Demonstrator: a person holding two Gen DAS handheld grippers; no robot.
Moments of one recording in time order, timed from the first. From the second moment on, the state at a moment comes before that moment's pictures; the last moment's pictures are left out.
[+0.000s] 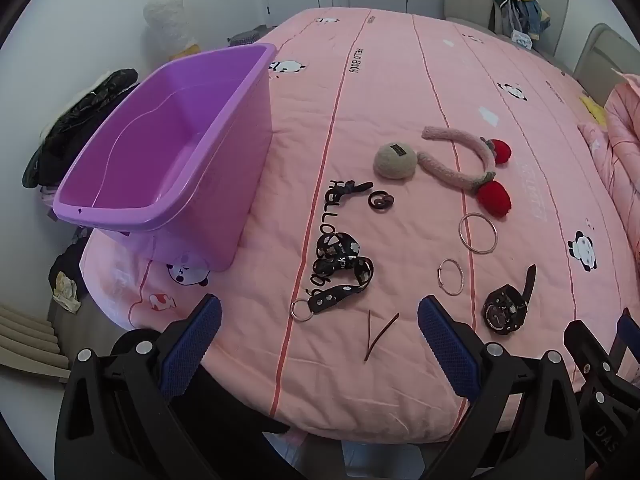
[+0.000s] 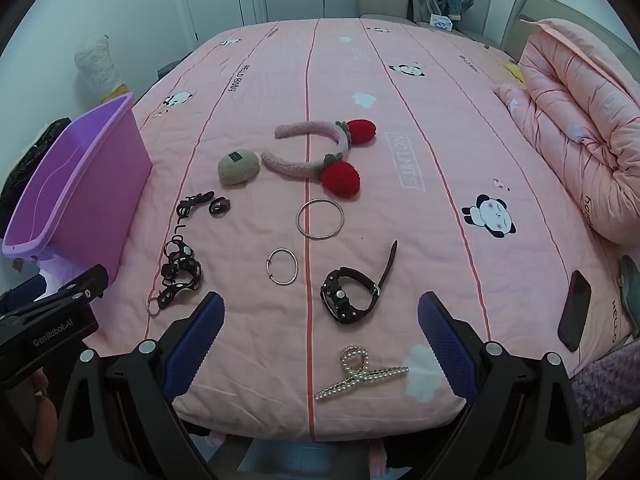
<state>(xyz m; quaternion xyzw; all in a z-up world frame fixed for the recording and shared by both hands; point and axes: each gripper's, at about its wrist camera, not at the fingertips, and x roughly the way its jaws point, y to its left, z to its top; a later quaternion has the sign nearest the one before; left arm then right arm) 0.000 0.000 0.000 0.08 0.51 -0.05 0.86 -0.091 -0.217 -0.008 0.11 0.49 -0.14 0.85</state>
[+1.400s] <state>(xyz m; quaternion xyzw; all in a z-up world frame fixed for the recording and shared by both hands) 0.001 0.000 -0.001 0.08 0.51 -0.05 0.86 -0.090 -0.217 -0.009 0.11 0.49 -0.14 0.85</state>
